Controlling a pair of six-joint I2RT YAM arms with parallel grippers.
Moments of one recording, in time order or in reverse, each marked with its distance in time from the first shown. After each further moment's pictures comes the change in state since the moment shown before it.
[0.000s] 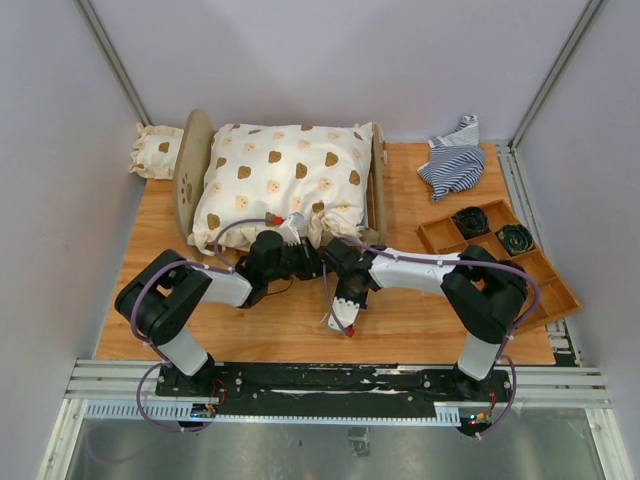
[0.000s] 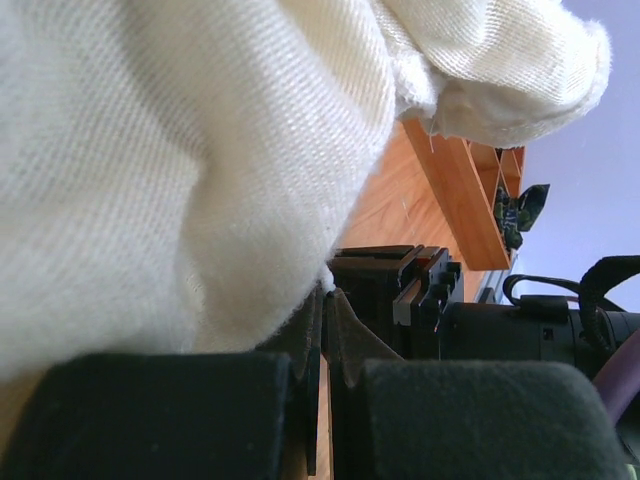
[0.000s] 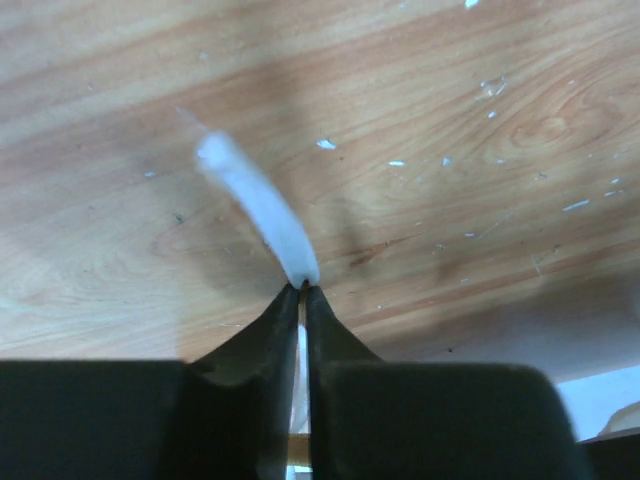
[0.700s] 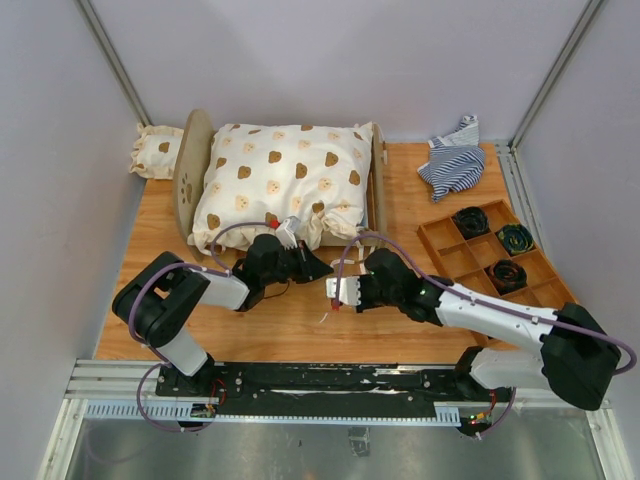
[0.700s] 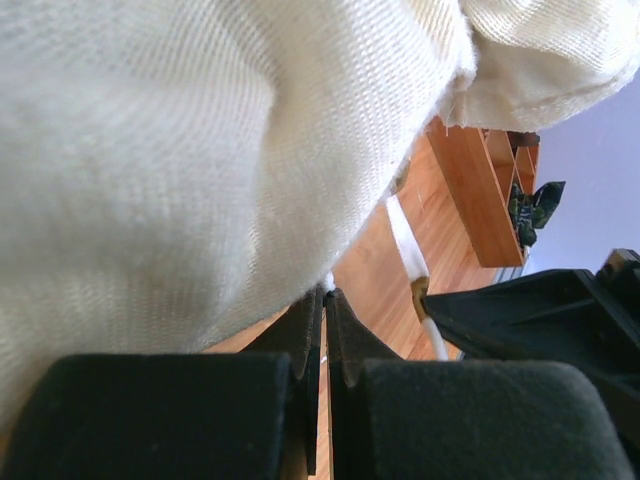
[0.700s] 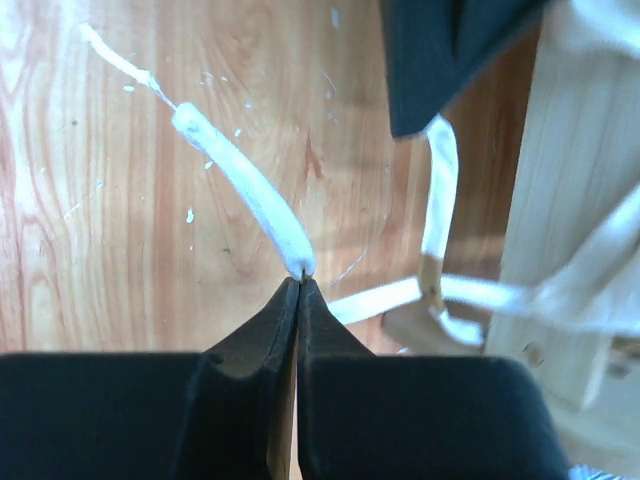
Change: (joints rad) left arm 0.009 -0.018 -0.040 0.000 -0.011 0.008; right arm -0.009 -0.525 -0.361 0.357 -0.165 1.030
